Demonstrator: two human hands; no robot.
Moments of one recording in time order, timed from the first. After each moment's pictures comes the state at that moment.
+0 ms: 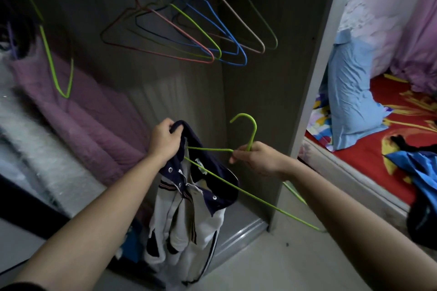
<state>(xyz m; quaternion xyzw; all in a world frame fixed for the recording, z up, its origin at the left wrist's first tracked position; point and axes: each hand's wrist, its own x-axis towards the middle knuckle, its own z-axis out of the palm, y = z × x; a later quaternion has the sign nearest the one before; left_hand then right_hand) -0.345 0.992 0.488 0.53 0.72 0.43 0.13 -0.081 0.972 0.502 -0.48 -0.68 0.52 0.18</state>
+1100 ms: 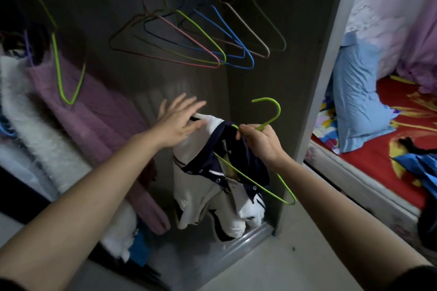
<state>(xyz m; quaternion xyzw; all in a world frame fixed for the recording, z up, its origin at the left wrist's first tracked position) -0.353 0.995 0.557 0.78 0.61 0.11 0.00 -0.109 1.002 0.491 -0.42 -0.62 0.48 0.46</state>
